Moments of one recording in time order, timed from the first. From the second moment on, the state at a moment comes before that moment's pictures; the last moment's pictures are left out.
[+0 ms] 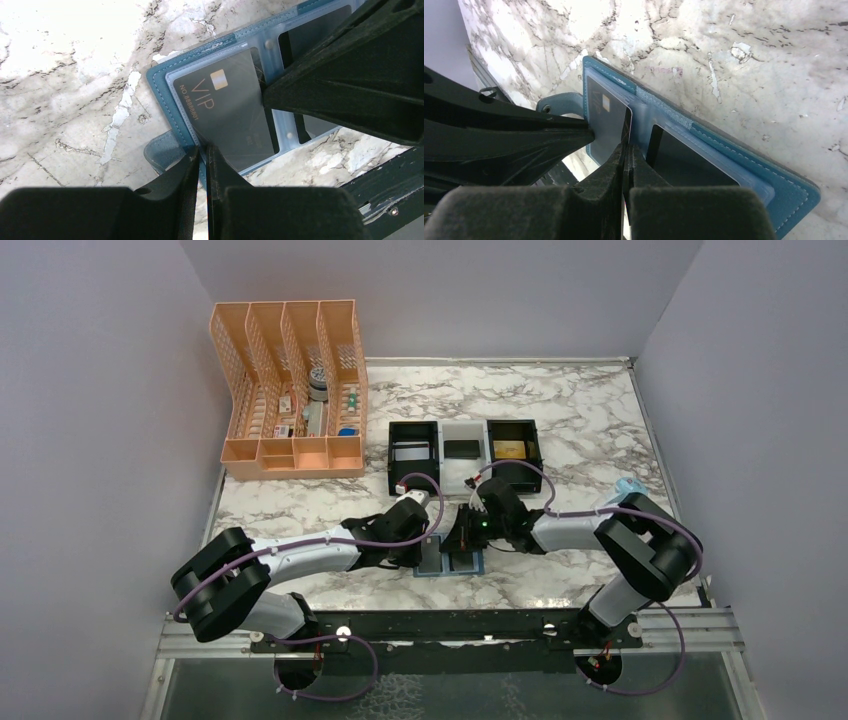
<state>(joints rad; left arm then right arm) -0.95 1.35 0.60 -0.23 -0.06 -0.68 0.76 1.61 0.56 0.29 -0.40 0.84</state>
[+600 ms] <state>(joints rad) -0.95 1.35 0.60 -0.22 -0.06 -0.68 0.76 1.52 0.56 0.19 -0.36 0.83</state>
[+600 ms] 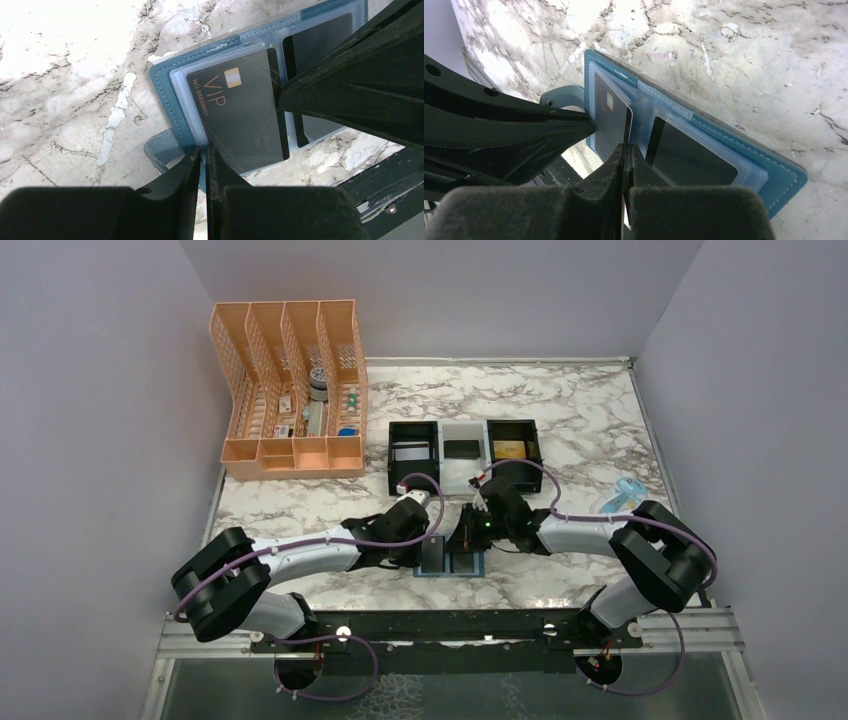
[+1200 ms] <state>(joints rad) -0.95 1.35 0.60 -0.22 -0.06 -0.67 0.76 1.49 0.57 0.12 -0.31 0.82</state>
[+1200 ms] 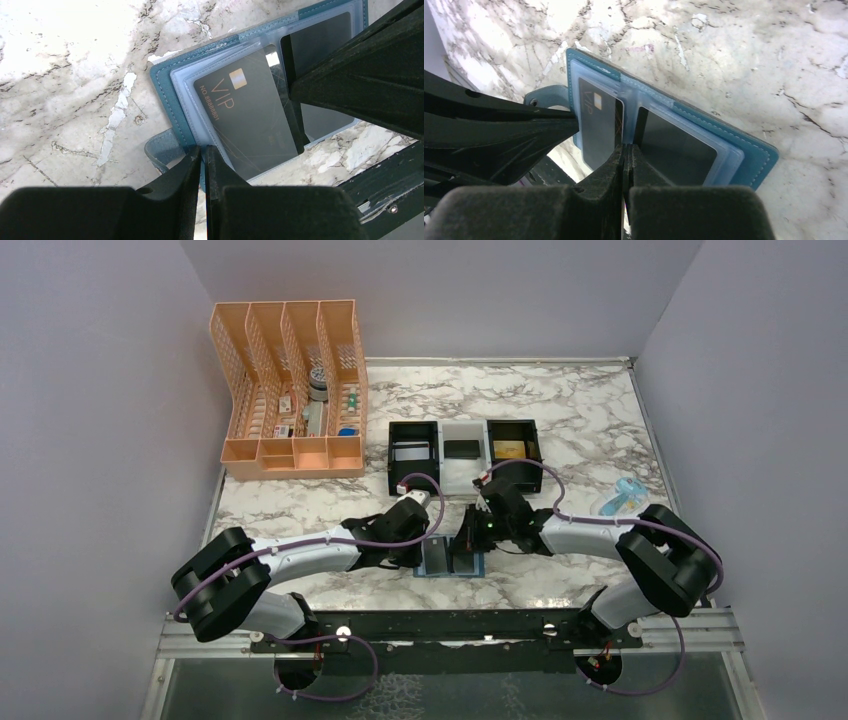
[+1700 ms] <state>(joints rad) -0.95 1.29 0.61 -0.26 -0.06 -0.67 0.76 1.49 0.57 0.11 -0.31 0.82</state>
